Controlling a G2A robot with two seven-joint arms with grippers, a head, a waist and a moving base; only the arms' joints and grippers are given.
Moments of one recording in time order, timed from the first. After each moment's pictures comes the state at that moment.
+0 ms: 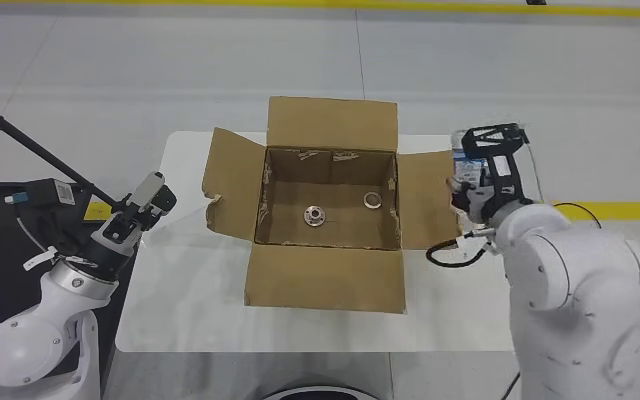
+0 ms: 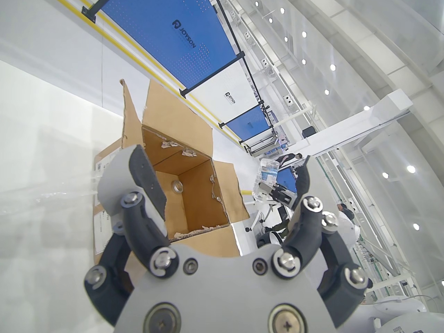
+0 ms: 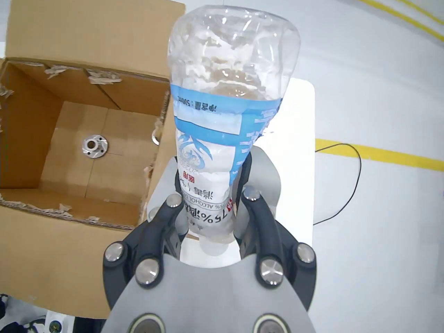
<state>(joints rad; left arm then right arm) 1.61 -1.32 -1.99 -2.22 -0.03 -0.04 -0.65 -0.97 -1.30 1.46 -2.16 -1.37 0.10 1.51</state>
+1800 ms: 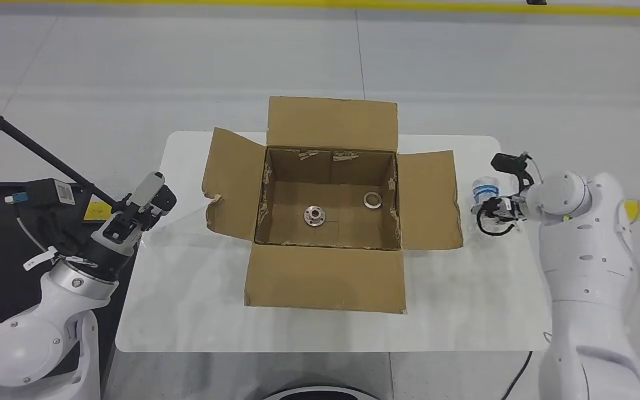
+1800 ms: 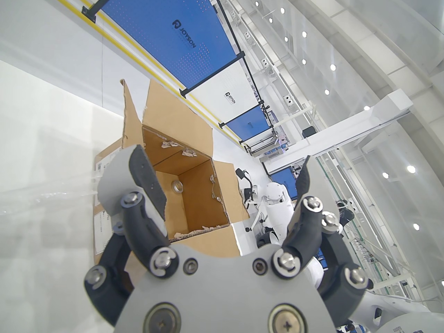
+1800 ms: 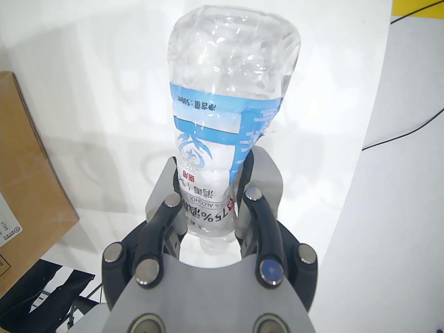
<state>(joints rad) 1.61 -1.32 -1.99 -2.22 -0.03 -0.04 -0.65 -0.60 -1.20 1.57 -0.96 -1.10 -0.16 1.36</state>
